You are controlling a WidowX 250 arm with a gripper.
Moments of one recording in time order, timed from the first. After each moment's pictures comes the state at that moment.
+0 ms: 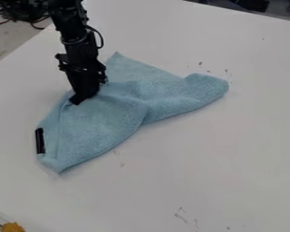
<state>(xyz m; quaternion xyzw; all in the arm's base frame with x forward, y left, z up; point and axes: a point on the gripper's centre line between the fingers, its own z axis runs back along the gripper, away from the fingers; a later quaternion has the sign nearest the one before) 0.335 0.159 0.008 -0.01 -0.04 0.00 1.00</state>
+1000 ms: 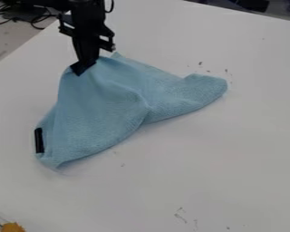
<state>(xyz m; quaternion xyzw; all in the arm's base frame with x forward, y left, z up) 0.336 0.138 0.085 0.05 -0.05 -0.01 1.00</state>
